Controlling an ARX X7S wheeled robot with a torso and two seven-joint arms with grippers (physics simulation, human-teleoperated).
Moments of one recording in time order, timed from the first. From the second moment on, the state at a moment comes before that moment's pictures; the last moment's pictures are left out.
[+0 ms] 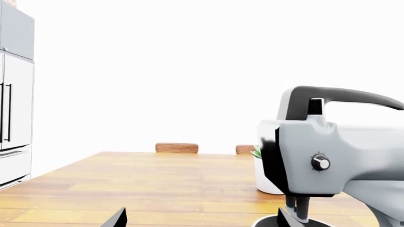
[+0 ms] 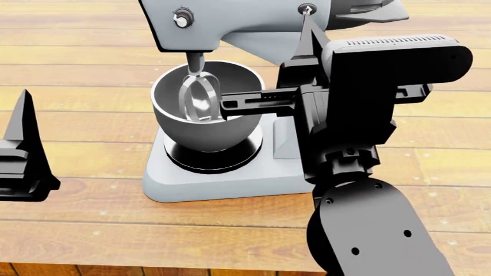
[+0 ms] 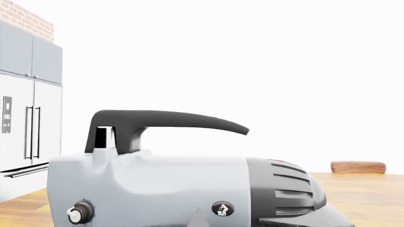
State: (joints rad) left arm -0.45 -0.32 -0.04 0.84 -0.56 -0.88 -0.36; right arm 0.77 0.19 -0.18 -0.35 0.39 0.65 0.21
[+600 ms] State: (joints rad) left arm -0.44 -0.33 -0.04 0.84 -0.58 -0.87 -0.38; right arm 0.81 0.18 -0.20 -0.23 0.38 0.60 0.22
